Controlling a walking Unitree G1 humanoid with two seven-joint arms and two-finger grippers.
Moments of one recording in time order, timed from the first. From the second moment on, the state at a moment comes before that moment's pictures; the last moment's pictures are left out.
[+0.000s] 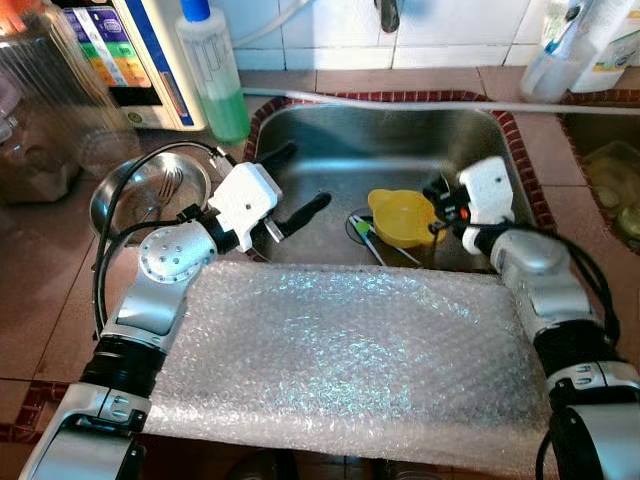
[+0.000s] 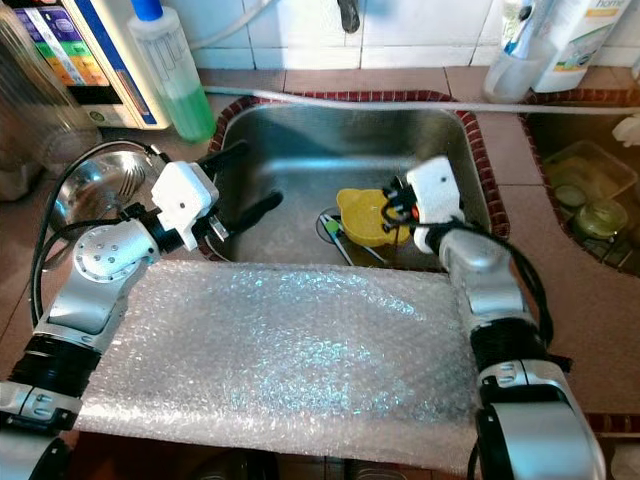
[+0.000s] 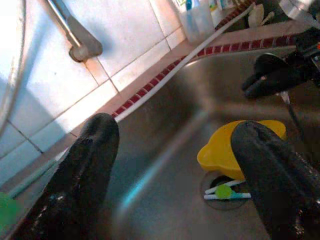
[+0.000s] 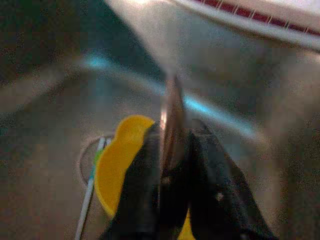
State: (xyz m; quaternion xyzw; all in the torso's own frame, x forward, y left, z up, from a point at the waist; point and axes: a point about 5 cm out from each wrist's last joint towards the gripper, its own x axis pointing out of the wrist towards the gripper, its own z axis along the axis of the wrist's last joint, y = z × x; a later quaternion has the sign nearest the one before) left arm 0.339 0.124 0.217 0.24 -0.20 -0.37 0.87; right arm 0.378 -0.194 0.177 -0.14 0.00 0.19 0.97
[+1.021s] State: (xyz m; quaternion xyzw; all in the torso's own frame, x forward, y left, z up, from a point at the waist) left arm 0.338 0.140 0.225 0.23 -0.22 -0.30 0.90; right arm 0.379 -0.181 0.201 -0.05 -0.06 0.19 0.98
